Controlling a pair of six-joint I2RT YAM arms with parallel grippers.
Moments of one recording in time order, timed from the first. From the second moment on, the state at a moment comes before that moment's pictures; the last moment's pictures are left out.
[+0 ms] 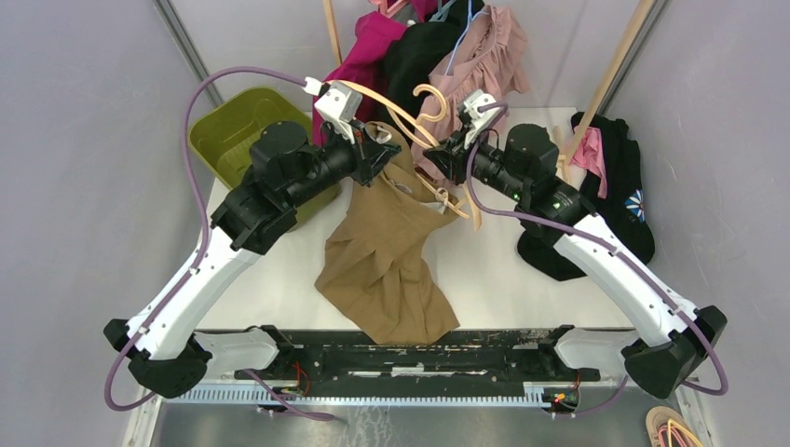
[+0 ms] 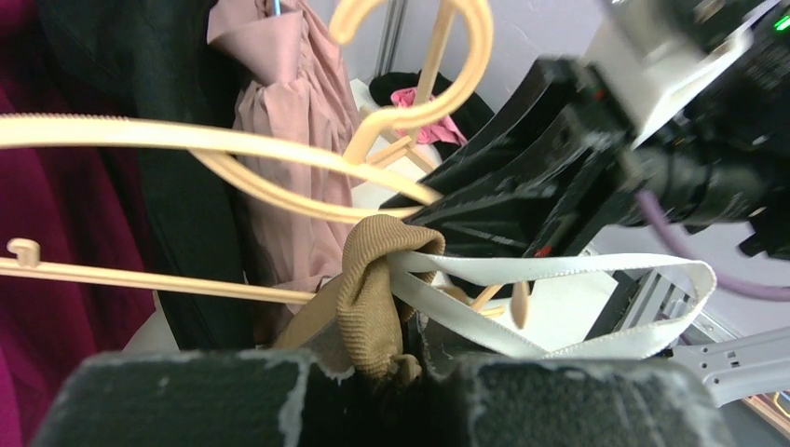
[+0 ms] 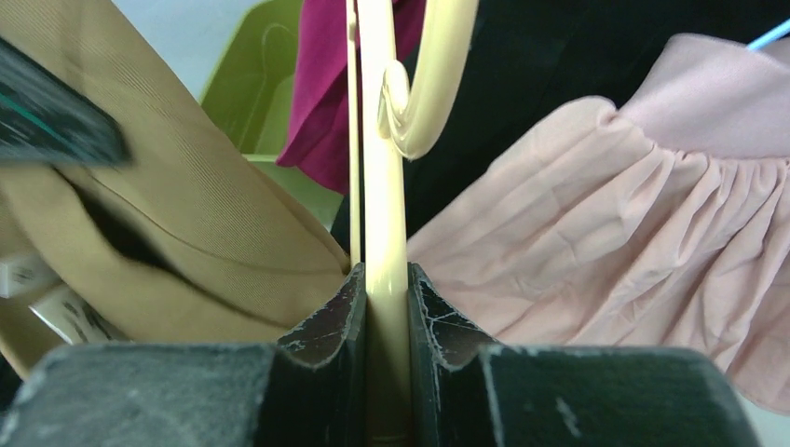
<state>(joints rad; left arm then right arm) -0.74 1.18 1.50 -0.37 0.11 -0.21 0.62 1.23 1.33 -0.15 -0.22 0.01</state>
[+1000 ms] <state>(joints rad) -0.74 1.24 1.71 -0.52 0.04 -0.21 0.70 1.39 1.22 -0.02 0.03 -0.12</state>
